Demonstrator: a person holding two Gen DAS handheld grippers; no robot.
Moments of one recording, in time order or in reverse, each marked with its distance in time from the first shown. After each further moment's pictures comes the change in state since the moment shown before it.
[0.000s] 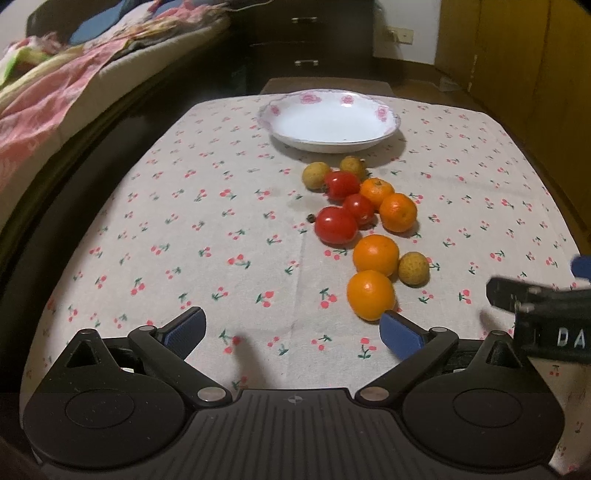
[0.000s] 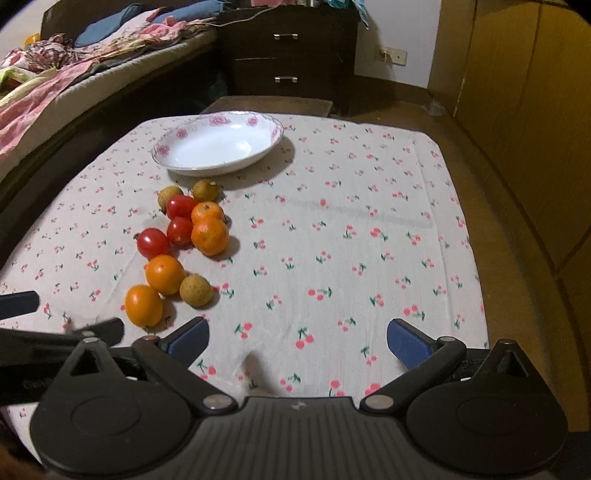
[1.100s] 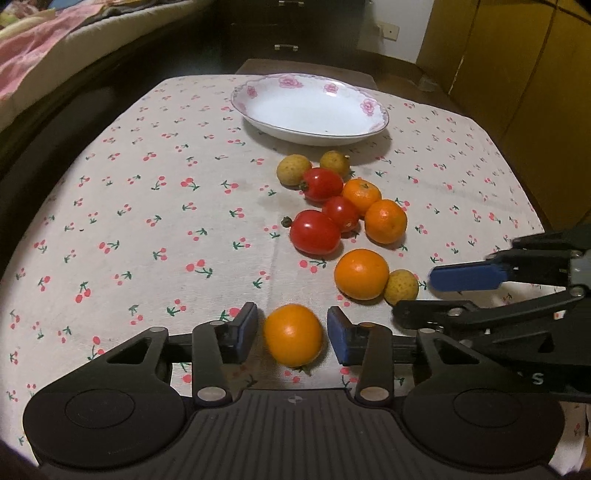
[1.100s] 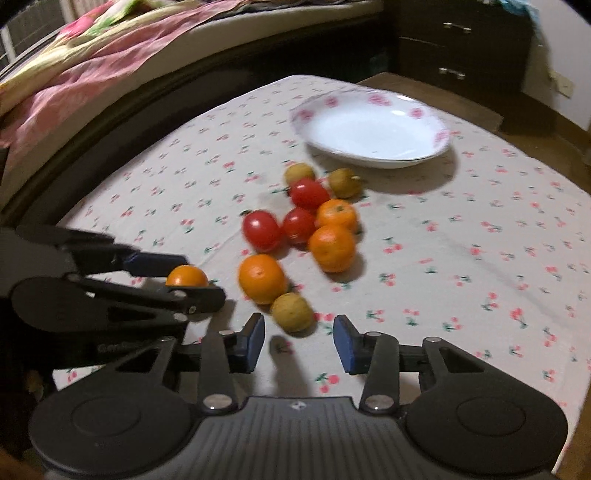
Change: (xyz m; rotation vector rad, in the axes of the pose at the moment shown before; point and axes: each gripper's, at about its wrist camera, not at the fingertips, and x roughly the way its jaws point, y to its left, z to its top) left arm 0.033 0.011 0.013 -0.059 0.056 -0.148; right arm 0.052 0.030 0.031 -0.369 0.103 0.423
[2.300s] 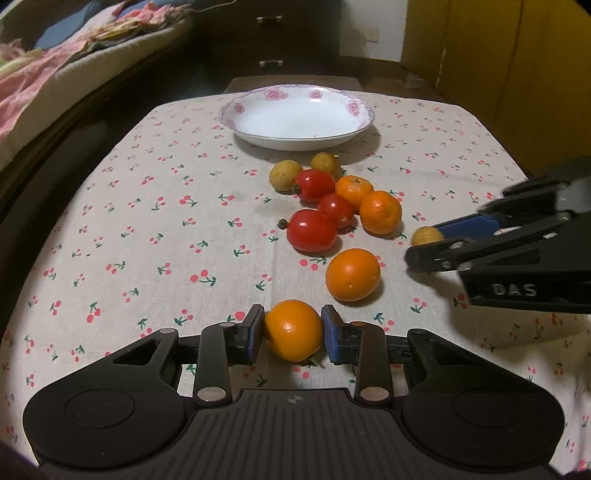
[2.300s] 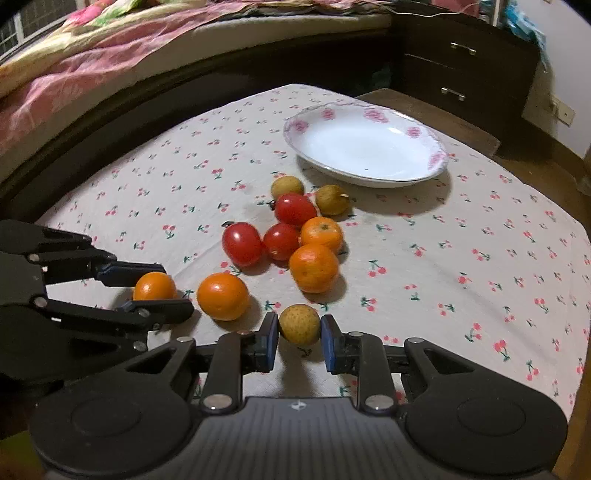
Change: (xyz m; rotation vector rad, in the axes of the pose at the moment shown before) left arm 0.000 -0.007 -0.008 0.095 -0.048 0.043; right arm -0.002 -0.011 0.005 -0.028 -0.040 -0.076
